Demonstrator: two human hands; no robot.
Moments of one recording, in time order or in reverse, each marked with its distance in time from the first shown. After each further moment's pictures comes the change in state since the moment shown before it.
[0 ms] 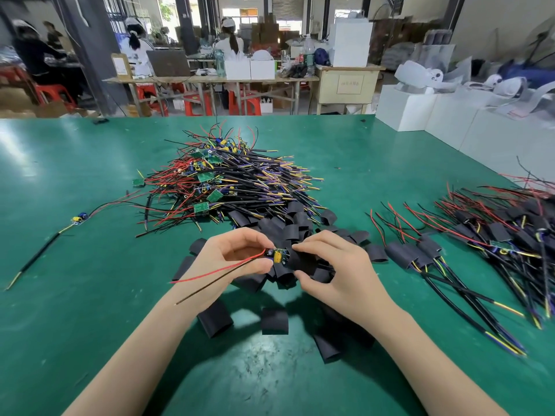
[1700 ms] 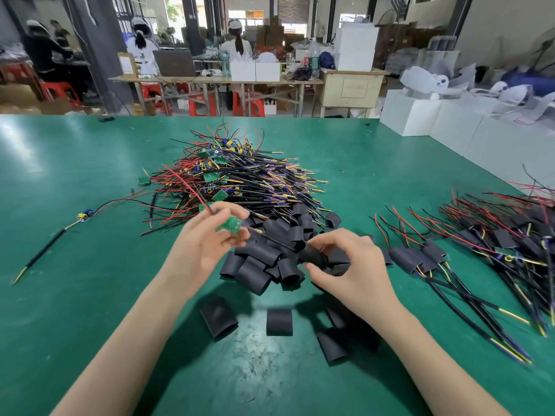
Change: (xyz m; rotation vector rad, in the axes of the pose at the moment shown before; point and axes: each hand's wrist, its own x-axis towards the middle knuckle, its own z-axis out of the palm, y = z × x) left_hand 0.006 0.016 -0.024 -0.345 0.150 0.088; right_hand 0.004 0.003 -0.001 0.056 0.103 0.129
